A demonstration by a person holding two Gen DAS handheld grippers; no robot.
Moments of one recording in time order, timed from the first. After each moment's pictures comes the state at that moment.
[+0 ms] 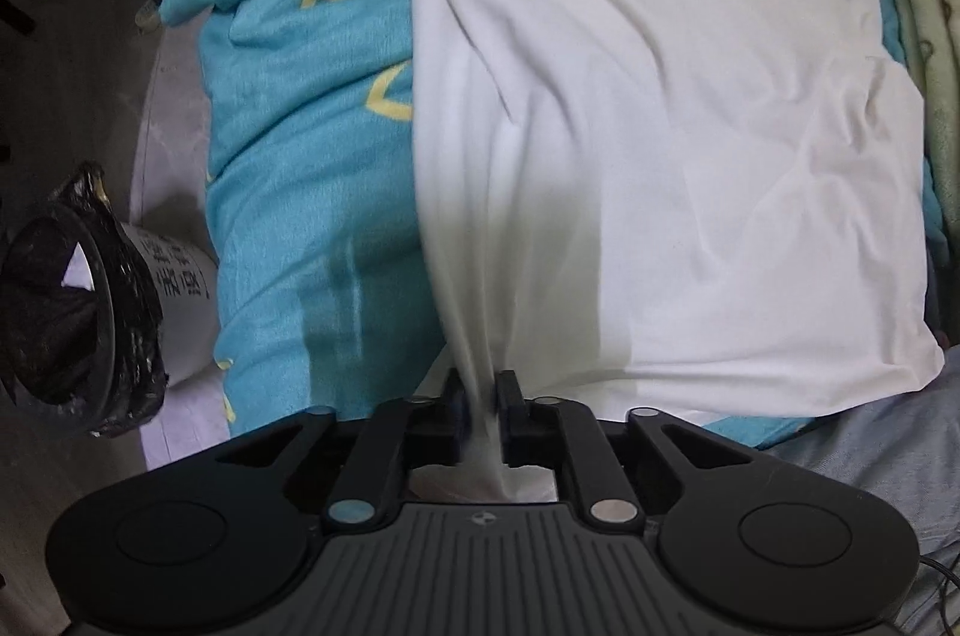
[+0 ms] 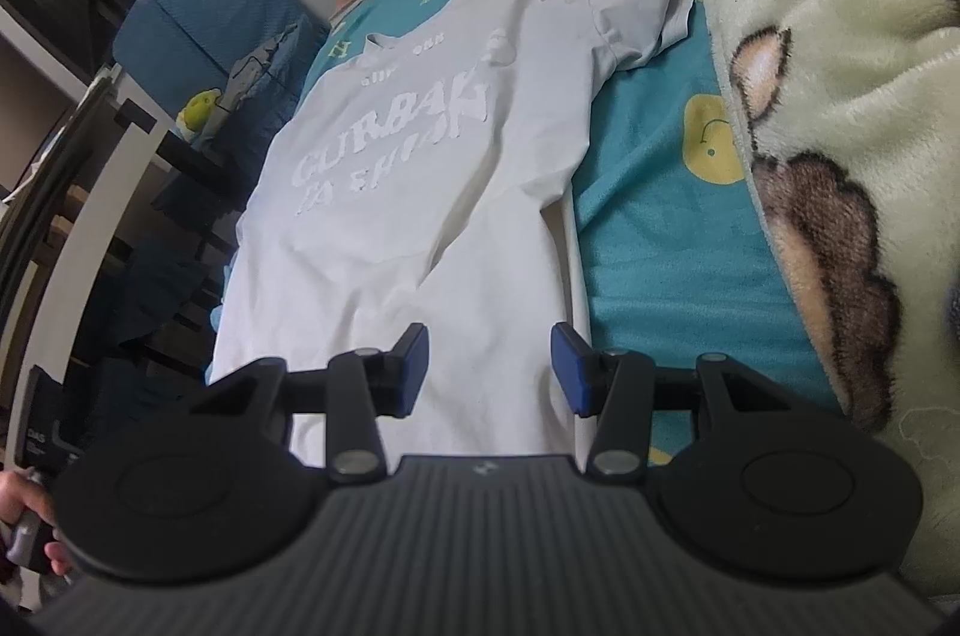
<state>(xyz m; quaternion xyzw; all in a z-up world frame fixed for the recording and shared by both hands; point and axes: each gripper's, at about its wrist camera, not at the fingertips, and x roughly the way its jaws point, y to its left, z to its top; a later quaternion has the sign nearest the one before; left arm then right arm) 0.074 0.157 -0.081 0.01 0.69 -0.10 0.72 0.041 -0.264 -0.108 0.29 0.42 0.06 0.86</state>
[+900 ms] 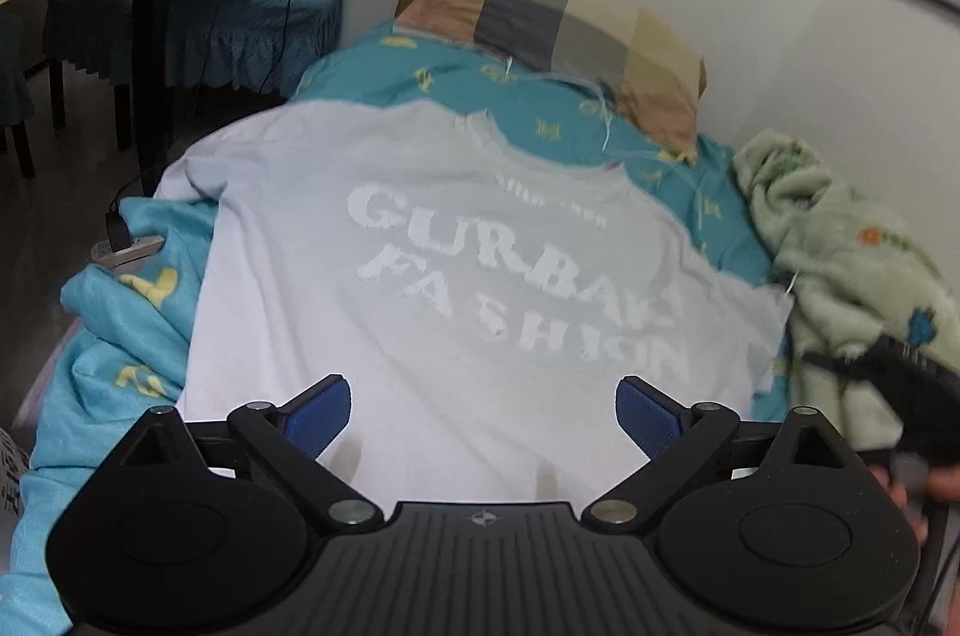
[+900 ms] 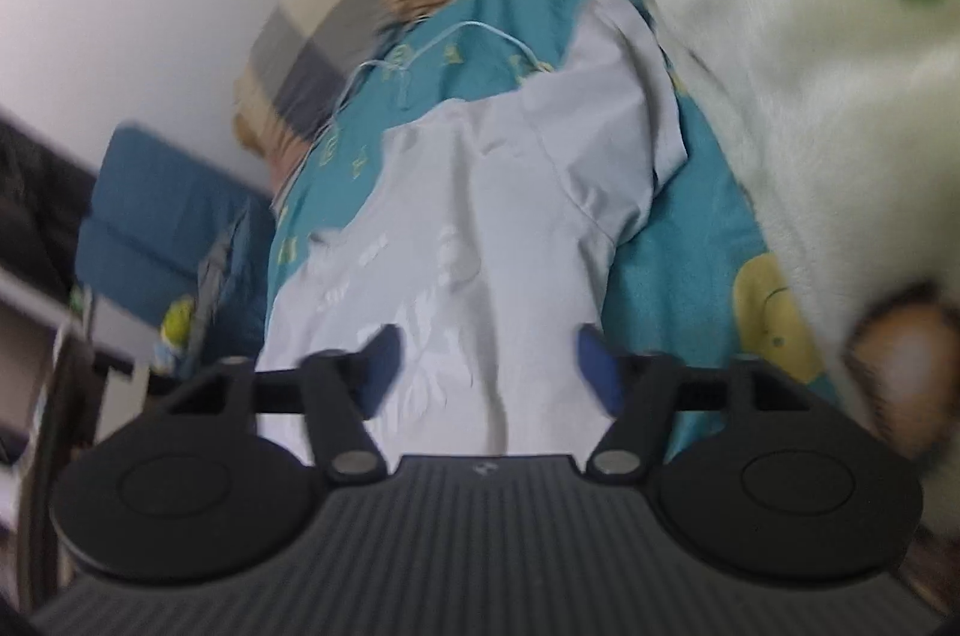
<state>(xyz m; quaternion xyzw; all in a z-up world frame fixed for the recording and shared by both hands) 0.148 0.045 -0.066 -0.12 0.38 -0.06 0.91 0.190 -0.325 -0.144 0.46 0.33 -0.05 0.82</state>
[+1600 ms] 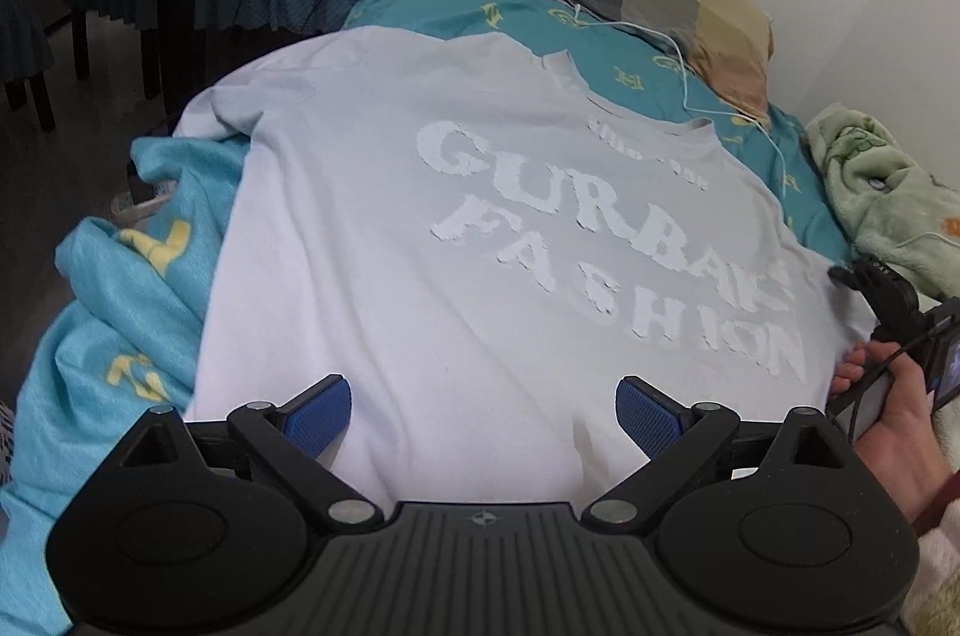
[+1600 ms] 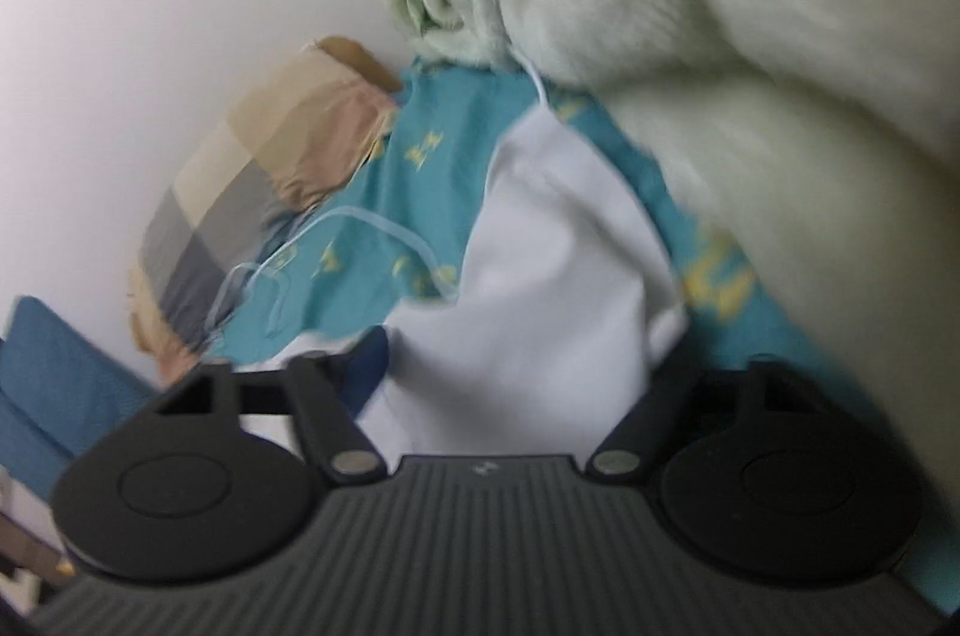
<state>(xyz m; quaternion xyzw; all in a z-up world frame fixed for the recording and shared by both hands) 0.195 0.086 -0.116 -0.15 0.43 -0.03 0.89 0.341 -0.363 -0.235 0.41 0.17 -0.20 0.87</state>
